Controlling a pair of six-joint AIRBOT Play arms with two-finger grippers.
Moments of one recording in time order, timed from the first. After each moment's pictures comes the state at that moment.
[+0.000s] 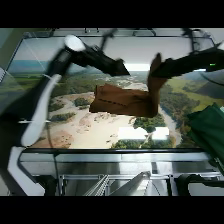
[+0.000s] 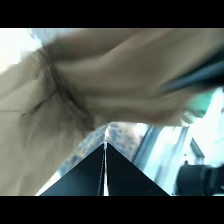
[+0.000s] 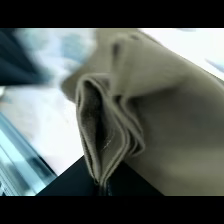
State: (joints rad) left arm -0.33 -1.87 2.04 0.60 -1.36 -1.24; right arm 0.05 -1.53 1.54 -0.68 1.32 1.15
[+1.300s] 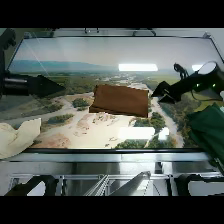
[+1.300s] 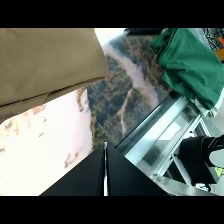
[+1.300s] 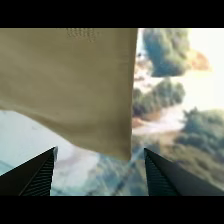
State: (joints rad) left arm 0.15 -1.02 1.19 0.57 -1.49 -1.06; right arm -0.10 -1.61 1.24 -0.84 1.24 1.39
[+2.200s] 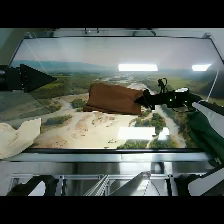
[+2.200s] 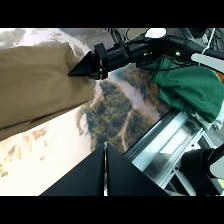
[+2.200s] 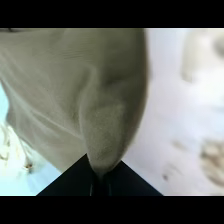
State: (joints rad) left arm 0.15 -0.94 1.29 0.57 -1.50 -1.13; right arm 0.01 -1.84 1.11 -0.29 1.02 1.08
